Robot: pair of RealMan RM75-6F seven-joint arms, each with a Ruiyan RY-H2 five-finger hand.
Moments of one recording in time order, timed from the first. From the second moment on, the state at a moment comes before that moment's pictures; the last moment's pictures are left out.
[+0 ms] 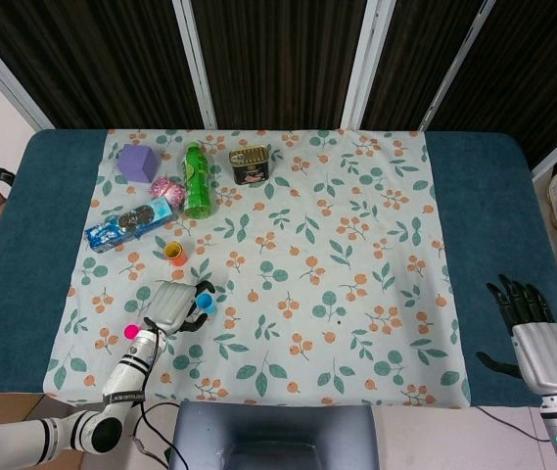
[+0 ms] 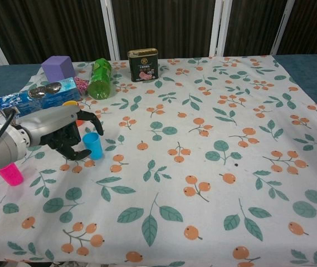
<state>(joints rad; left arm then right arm) -0.69 -1.60 -0.14 -1.51 1.01 1.01 0.36 0.08 -1.12 0.02 -1.59 -1.56 1.47 -0.05</state>
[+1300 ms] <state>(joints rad) -0.68 -1.56 -0.25 -1.47 1.03 1.04 0.21 0.08 -1.11 0.03 -1.59 -1.55 1.47 -0.04</state>
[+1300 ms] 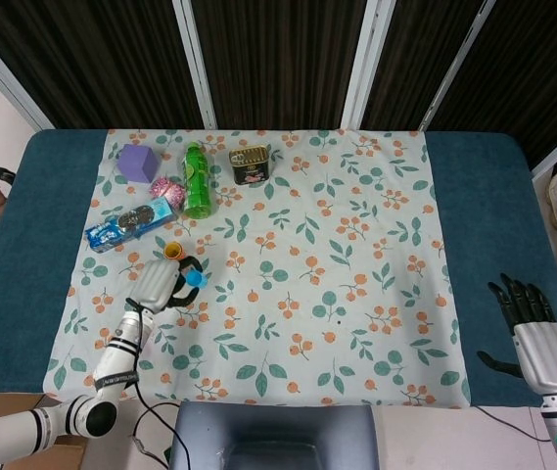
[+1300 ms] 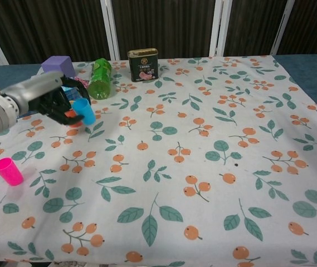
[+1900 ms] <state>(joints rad) -0.76 -1.65 -0.36 -1.14 0.96 1.02 0.19 0.08 -1.12 0.03 -1.59 -1.54 1.47 -0.05</state>
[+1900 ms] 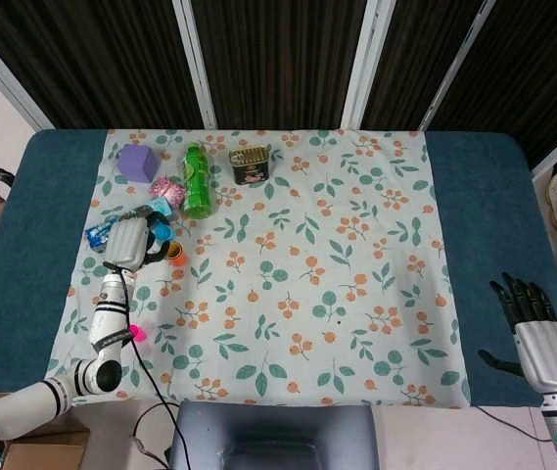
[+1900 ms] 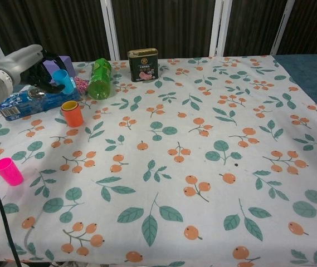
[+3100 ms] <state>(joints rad) -0.69 -1.54 -0.27 -1.36 1.01 1.00 0.21 0.08 -1.12 0.03 -1.59 -1.54 1.46 -0.08</state>
